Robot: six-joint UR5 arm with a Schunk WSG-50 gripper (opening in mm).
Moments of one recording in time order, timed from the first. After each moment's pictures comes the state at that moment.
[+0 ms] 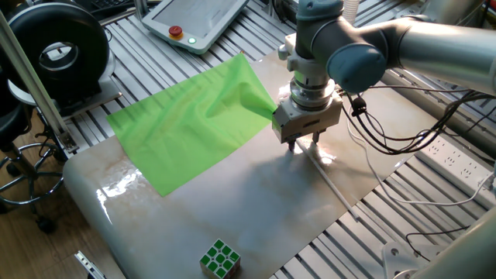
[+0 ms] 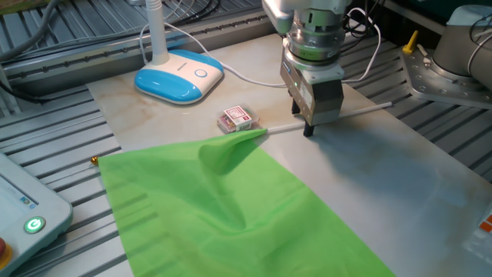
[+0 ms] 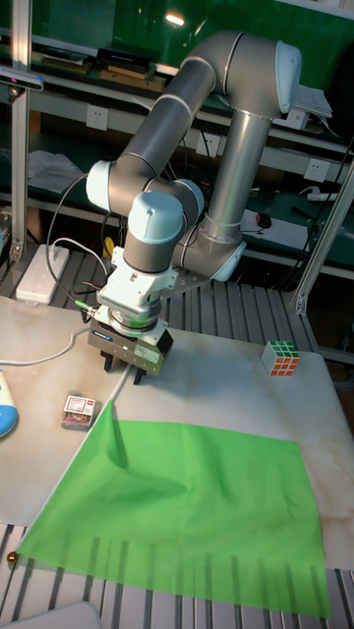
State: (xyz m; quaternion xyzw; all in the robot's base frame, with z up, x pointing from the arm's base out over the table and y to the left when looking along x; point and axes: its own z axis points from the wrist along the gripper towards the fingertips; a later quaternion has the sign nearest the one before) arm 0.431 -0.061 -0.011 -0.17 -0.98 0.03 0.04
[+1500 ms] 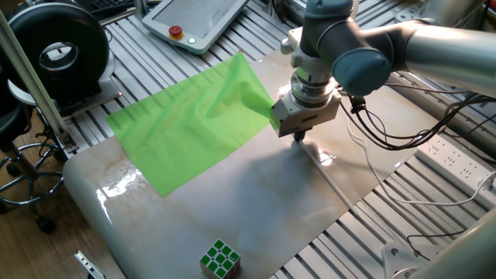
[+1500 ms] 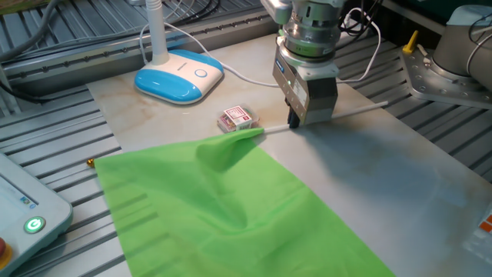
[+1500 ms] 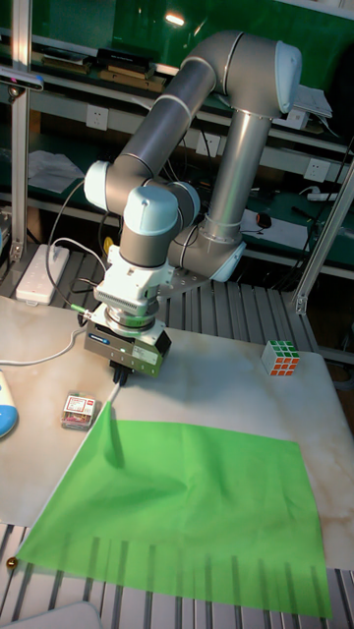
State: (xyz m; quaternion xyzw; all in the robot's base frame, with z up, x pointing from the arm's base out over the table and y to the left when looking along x) arm 0.454 -0.062 -0.011 -0.16 -0.99 0.01 -0.01
